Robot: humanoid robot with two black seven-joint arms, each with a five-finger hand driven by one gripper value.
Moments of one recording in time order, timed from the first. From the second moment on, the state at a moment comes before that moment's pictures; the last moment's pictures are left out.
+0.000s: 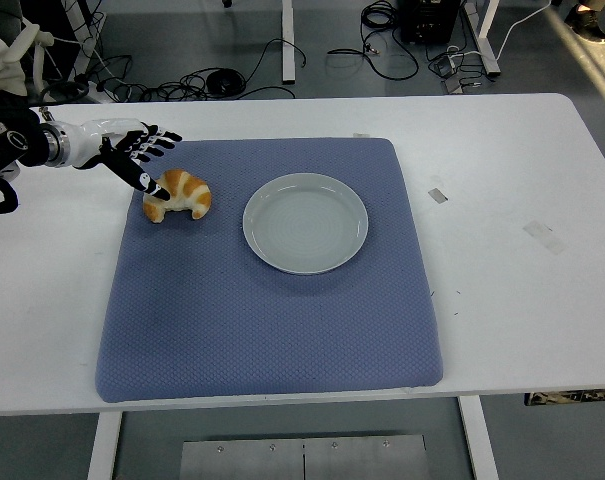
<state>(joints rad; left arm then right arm) -1.25 0.38 0.12 -0.50 0.58 -0.44 -0.12 -0.10 0.00 0.10 0.12 -0.10 -0.06 0.22</state>
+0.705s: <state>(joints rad) -1.24 0.34 0.15 -0.50 0.58 -0.38 -0.12 -0.10 0.00 0.10 0.12 -0.10 -0.06 0.22</state>
